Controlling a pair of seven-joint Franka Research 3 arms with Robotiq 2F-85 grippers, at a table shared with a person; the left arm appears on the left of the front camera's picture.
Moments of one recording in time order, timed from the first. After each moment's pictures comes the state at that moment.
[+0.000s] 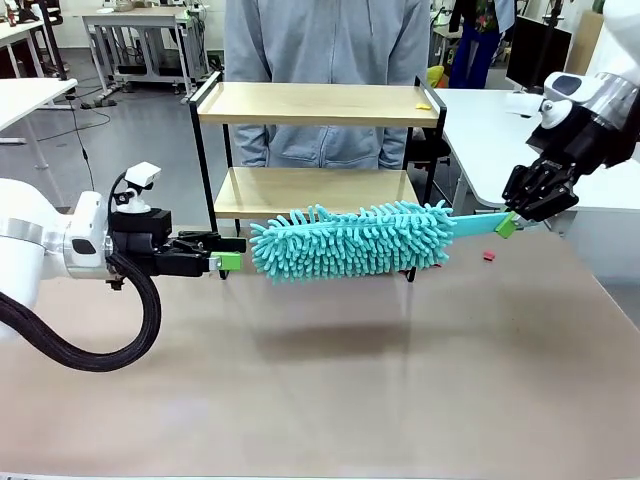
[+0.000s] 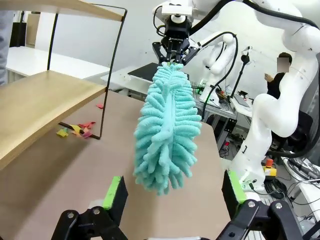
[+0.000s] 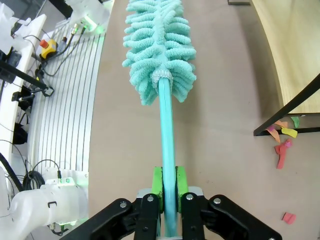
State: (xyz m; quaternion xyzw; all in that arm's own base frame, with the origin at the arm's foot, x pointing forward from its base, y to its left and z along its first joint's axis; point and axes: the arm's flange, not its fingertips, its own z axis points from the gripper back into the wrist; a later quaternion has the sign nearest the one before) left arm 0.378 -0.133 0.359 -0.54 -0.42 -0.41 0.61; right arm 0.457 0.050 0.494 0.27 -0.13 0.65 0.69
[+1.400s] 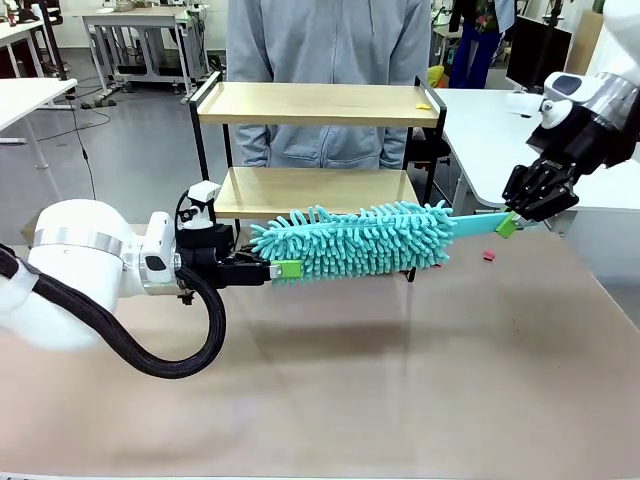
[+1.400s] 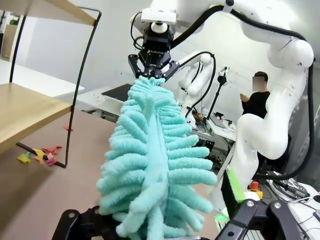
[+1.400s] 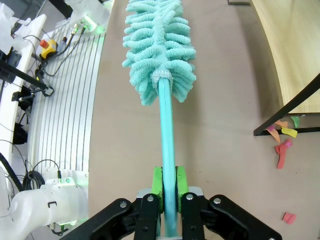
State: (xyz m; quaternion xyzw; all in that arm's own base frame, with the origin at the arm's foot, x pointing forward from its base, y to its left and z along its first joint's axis) left arm 0.386 -0.219 0.327 -0.61 -0.42 -0.39 0.55; right arm 0.457 0.050 0.494 0.27 -0.13 0.65 0.69
